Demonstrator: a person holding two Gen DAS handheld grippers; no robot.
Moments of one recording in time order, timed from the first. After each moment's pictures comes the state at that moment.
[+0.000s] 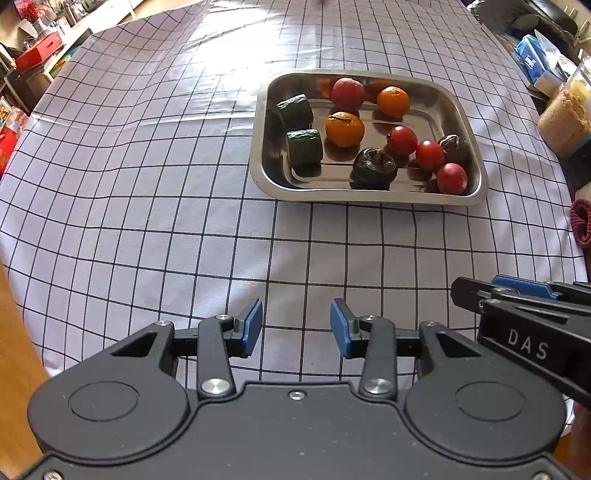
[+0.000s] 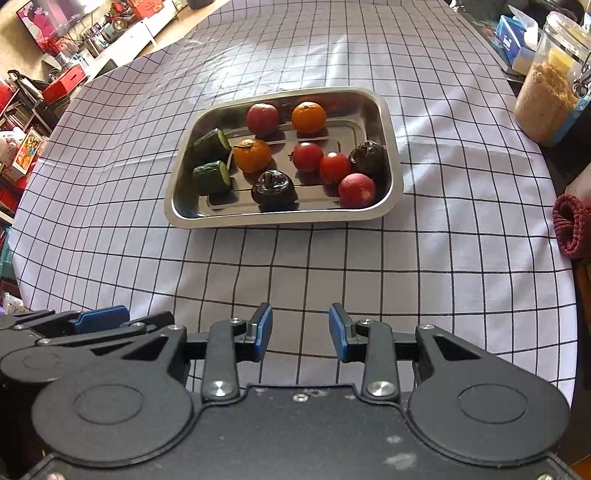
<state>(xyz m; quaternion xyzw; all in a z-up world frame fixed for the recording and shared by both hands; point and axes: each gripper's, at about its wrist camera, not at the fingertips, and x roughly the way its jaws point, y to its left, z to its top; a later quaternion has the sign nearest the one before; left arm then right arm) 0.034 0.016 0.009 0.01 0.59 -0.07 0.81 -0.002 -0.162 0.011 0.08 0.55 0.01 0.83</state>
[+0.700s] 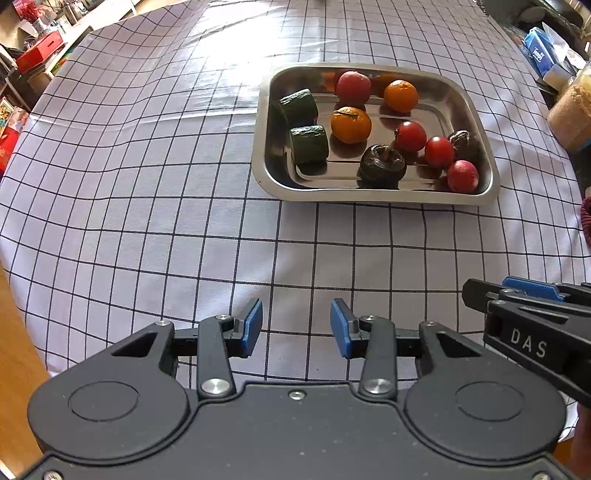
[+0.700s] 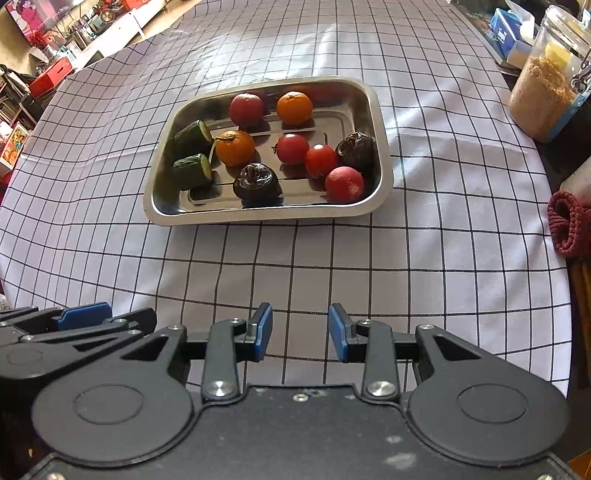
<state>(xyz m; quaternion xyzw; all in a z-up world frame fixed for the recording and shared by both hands) 0.044 0.014 0.002 0.02 0.60 -0.06 0.80 0.009 -0.163 0.002 0.07 0.56 0.00 0.82</state>
